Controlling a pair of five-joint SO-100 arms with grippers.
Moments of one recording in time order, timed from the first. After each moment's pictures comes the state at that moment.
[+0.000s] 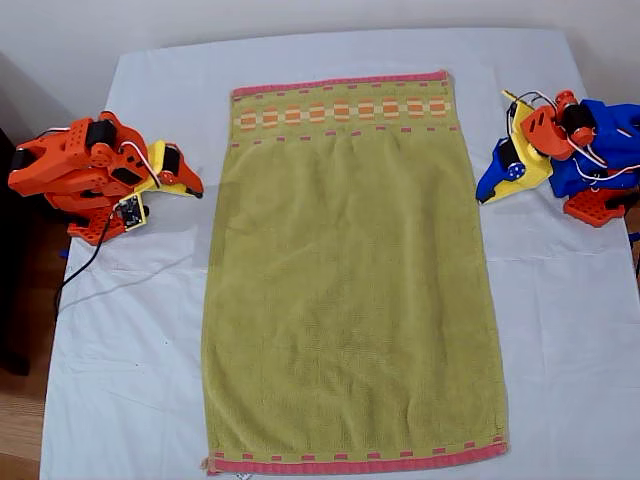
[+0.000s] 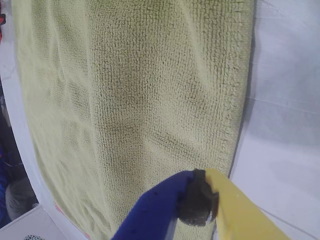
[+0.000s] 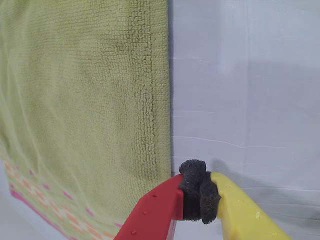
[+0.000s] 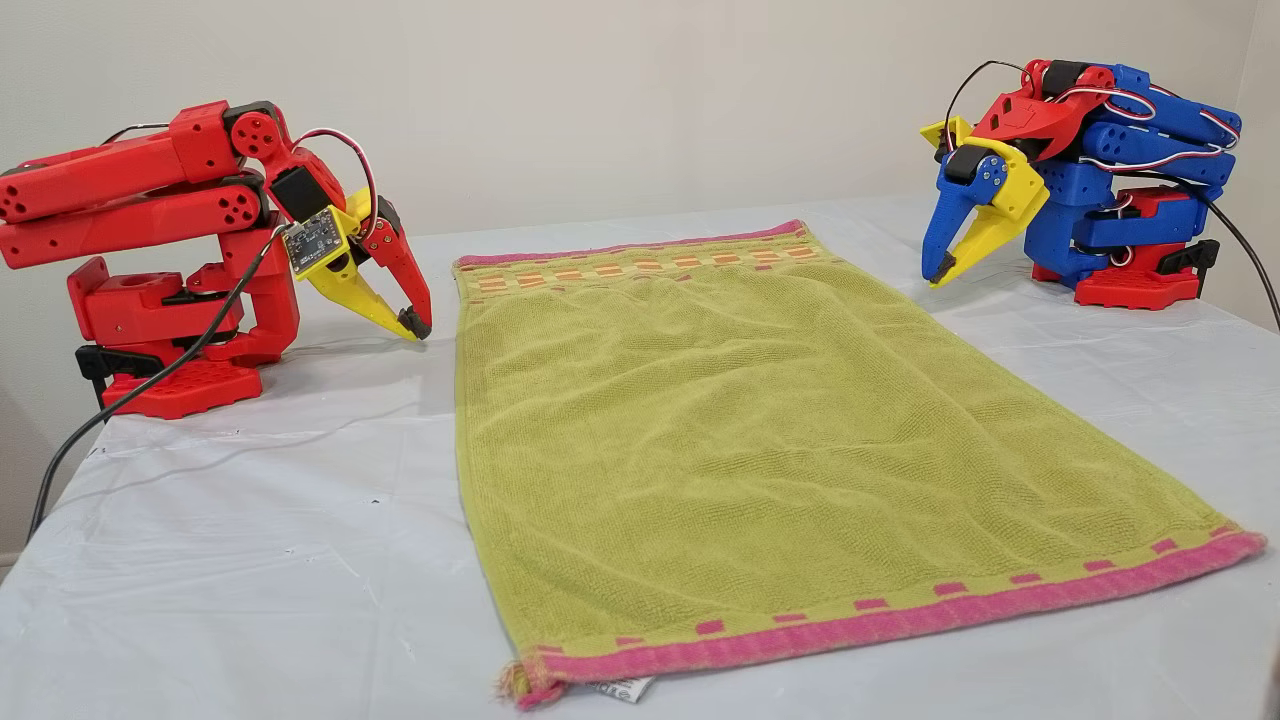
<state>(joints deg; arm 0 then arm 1) -9.5 180.9 161.0 86.4 6.6 -10.3 186.1 168.1 73.1 2.8</state>
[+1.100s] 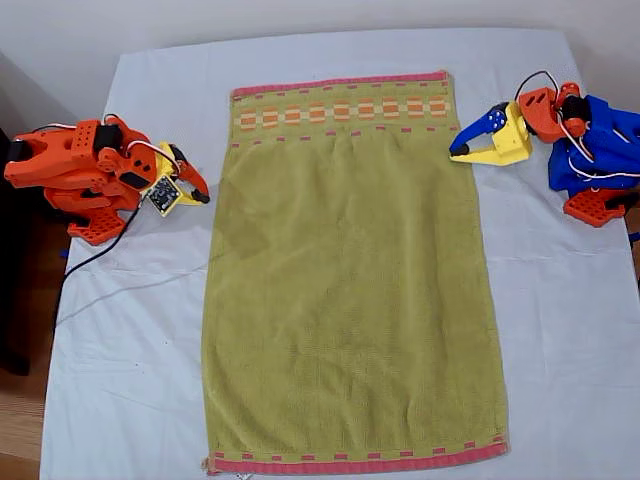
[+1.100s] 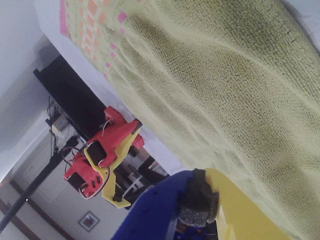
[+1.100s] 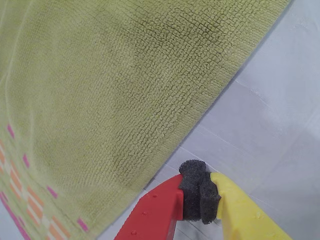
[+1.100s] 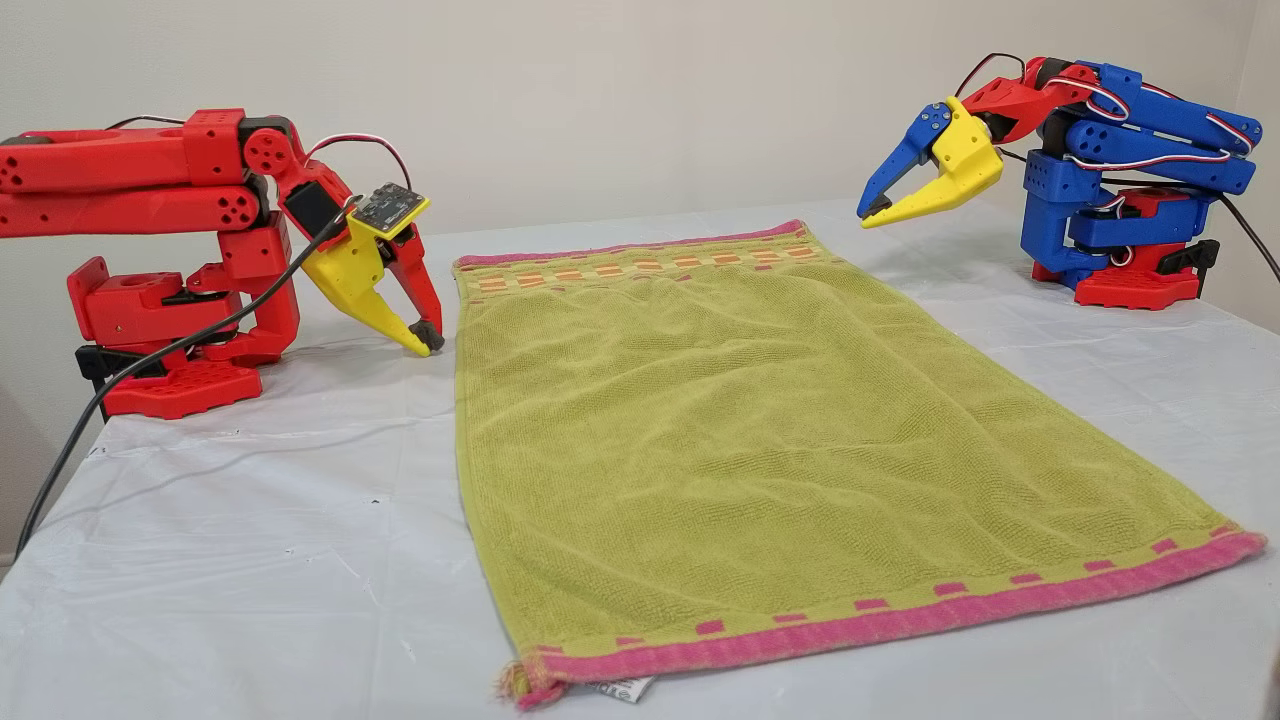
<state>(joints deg) -9.5 180.3 163.9 70.1 -28.8 7.0 186.1 168.1 57.5 35.4</state>
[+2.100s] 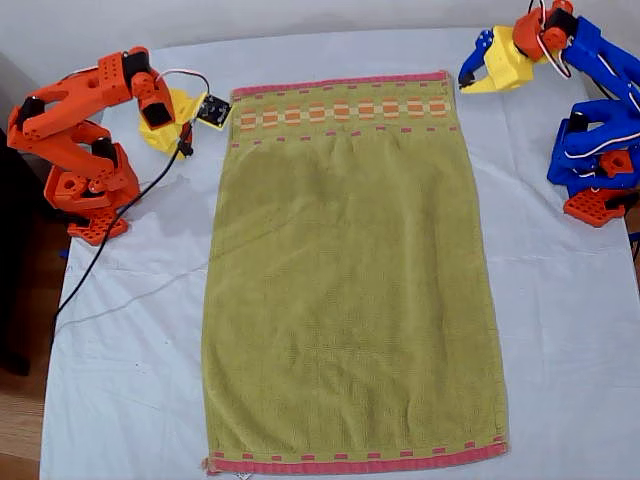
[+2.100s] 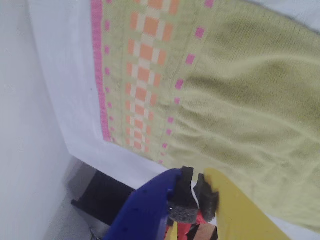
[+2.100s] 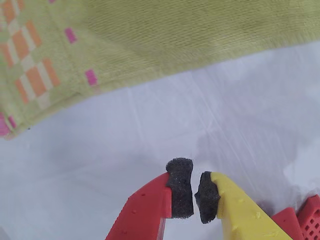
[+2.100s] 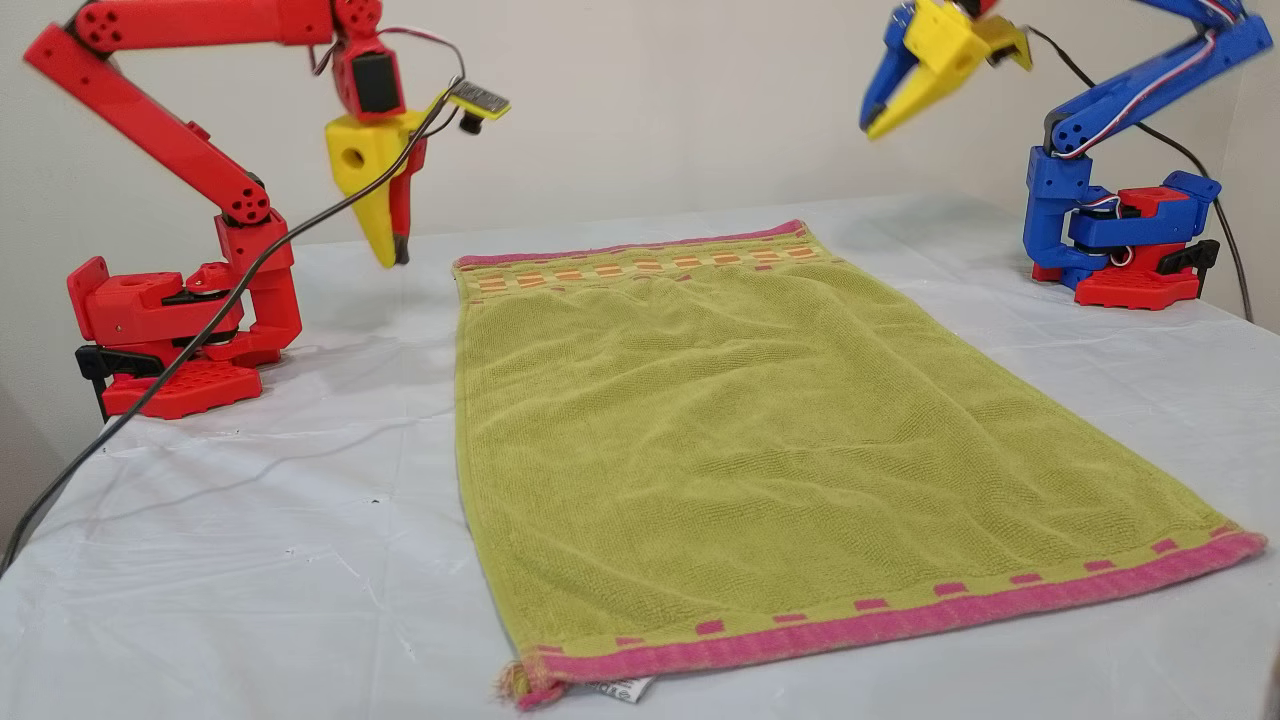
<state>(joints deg) -28.3 129.2 108.2 100.7 -50.4 21.0 124.1 89.3 87.9 47.9</state>
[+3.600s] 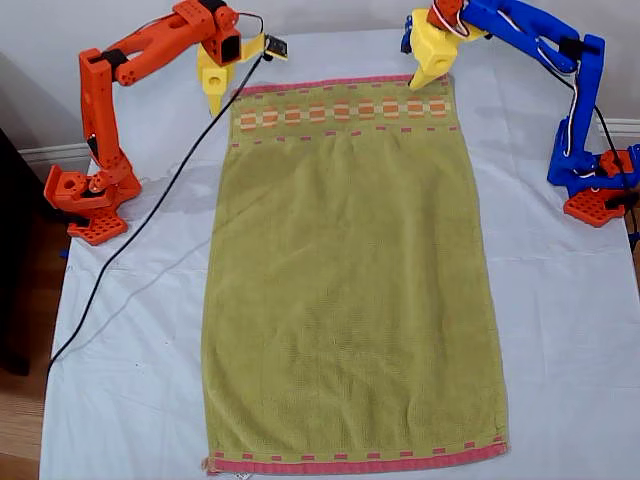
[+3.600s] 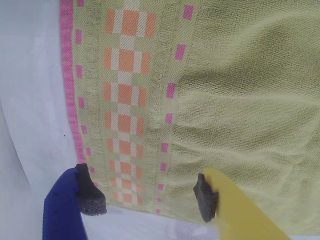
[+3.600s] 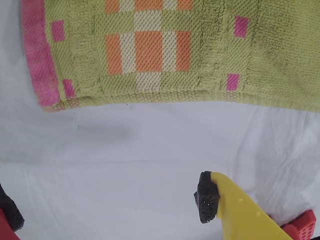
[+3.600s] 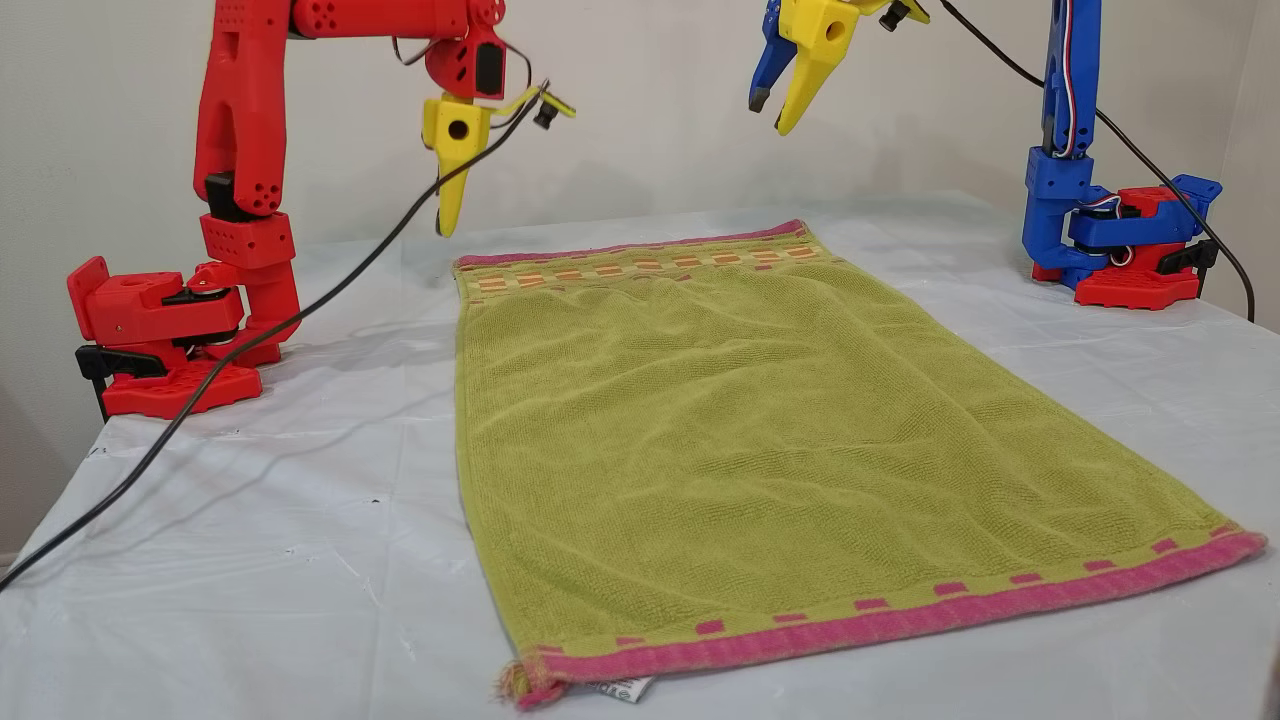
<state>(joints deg) -47.0 74.9 58.1 112.0 -54.1 19.0 76.7 46.9 102.8 58.2</state>
